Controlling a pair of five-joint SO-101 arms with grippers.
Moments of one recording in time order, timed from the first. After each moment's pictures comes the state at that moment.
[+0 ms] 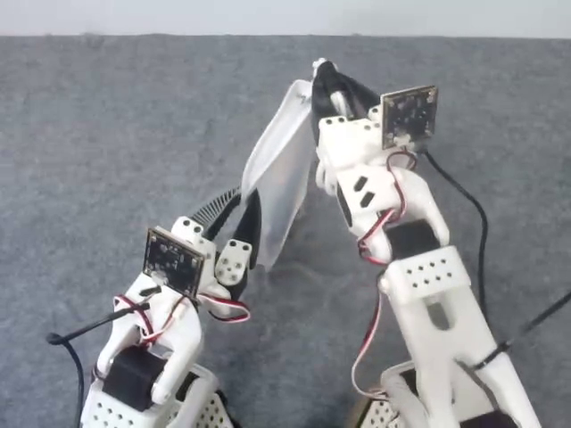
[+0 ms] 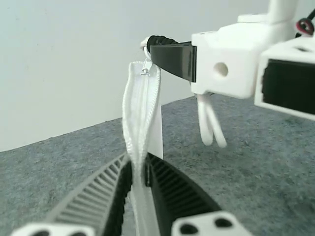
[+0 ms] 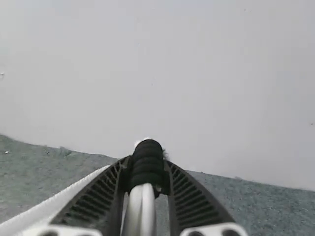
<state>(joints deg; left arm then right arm) 19.3 -93.0 71.3 46.7 2.2 -18.6 -32.9 42.5 1.4 -5.3</state>
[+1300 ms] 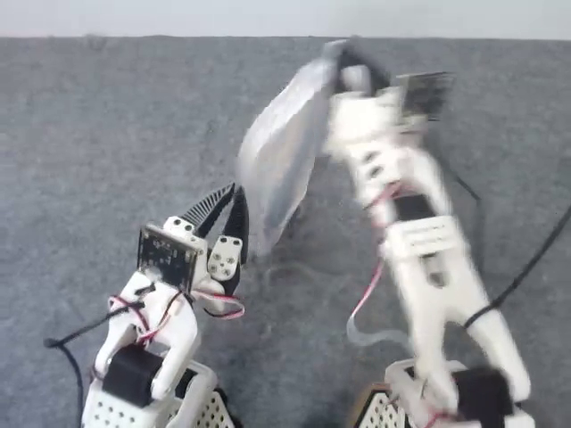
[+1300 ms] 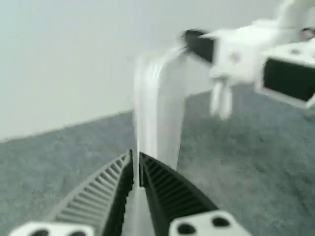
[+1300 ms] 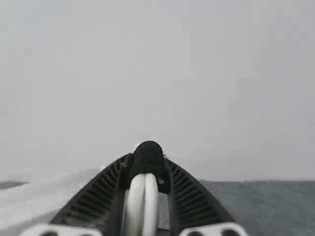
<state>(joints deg) 16.2 -92.6 71.4 47.3 2.3 -8.4 -18.9 38.4 -8.5 -10.2</state>
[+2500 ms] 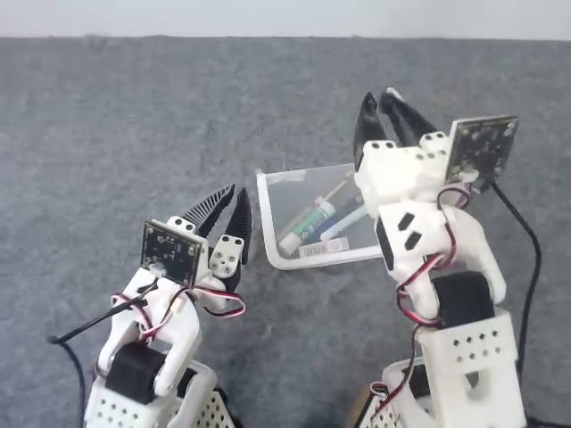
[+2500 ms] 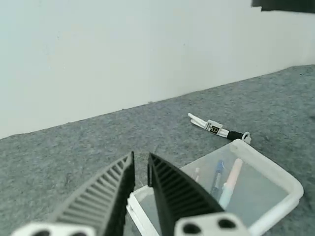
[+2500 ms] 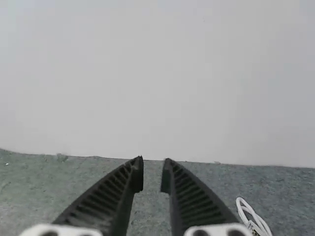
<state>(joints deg) 15.6 -93.0 72.5 47.4 2.4 -16.4 -57.0 39.6 30.4 -7.9</state>
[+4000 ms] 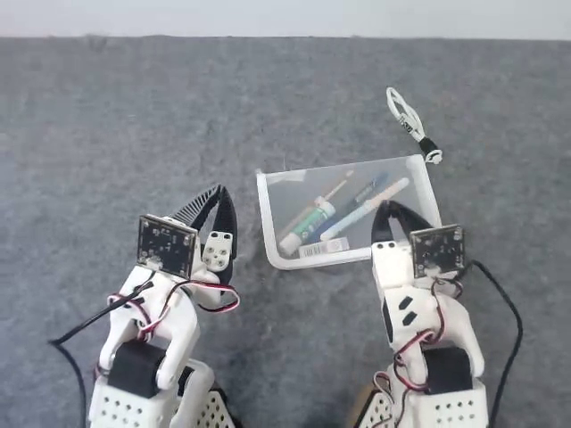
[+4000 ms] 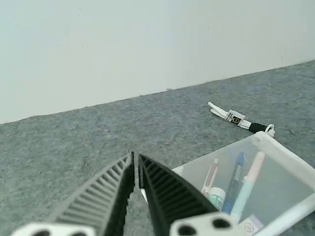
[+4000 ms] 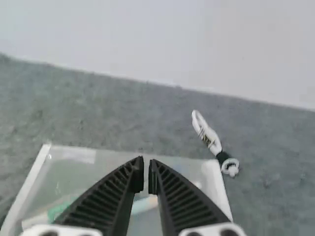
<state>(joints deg) 10.8 -93.1 75.3 47.4 2.4 -10.6 -103.4 86.3 42.4 4.8</state>
